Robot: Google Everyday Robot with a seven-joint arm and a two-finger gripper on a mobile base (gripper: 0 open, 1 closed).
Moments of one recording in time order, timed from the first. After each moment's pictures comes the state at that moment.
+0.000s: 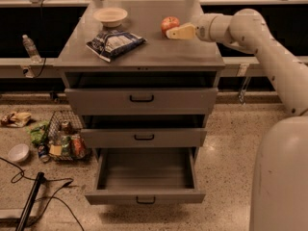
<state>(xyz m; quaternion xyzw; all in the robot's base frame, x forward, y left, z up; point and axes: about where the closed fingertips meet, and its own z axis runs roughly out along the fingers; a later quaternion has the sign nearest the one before) 0.877 -0.133 0.901 -0.26 0.74 0.16 0.60</state>
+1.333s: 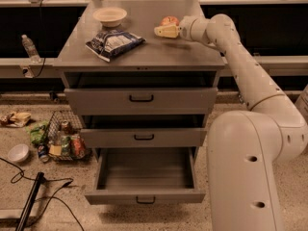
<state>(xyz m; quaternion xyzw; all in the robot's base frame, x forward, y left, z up) 0.952 -0.086 0.868 -0.25 0.73 0.18 0.61</state>
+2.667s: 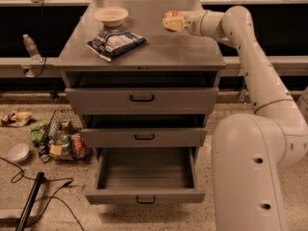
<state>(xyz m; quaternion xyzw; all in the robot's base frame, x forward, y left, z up) 0.923 -0.090 0.899 -0.28 0.70 0.25 0.60</state>
